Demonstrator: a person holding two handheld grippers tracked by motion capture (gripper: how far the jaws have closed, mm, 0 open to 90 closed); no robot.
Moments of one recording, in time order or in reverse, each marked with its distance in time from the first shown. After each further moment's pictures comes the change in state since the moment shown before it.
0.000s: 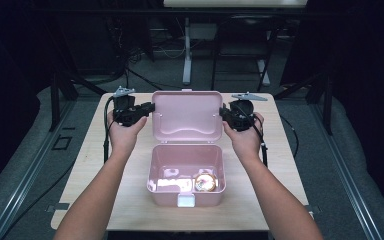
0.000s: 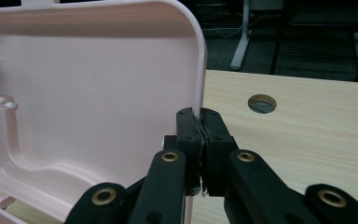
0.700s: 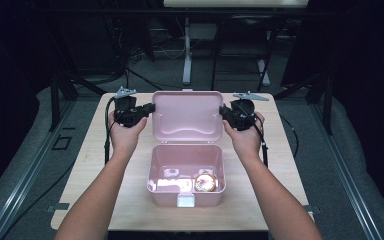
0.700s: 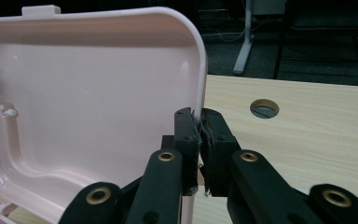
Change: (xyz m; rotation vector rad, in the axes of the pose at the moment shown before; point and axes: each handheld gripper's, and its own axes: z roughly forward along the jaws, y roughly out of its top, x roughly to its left) left arm -0.005 -0.001 -0.004 -0.007 -0.004 0.022; right arm -0.003 0.002 0.001 -0.020 0.016 0.016
